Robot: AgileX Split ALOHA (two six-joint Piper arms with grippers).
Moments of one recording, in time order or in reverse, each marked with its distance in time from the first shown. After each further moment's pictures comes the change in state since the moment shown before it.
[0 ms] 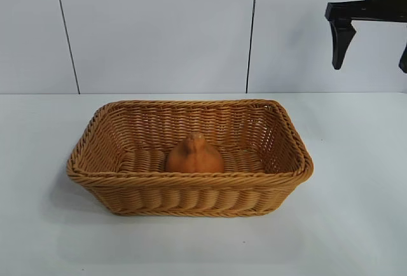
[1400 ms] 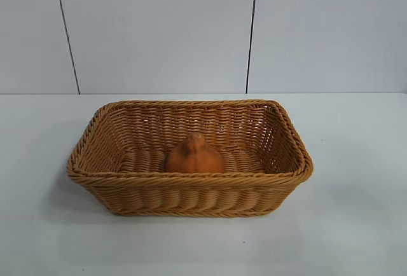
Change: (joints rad) left arm 0.000 0.000 0.000 0.000 -0.001 0.000; right arm 0.000 -1.597 1.187 0.038 -0.197 -0.015
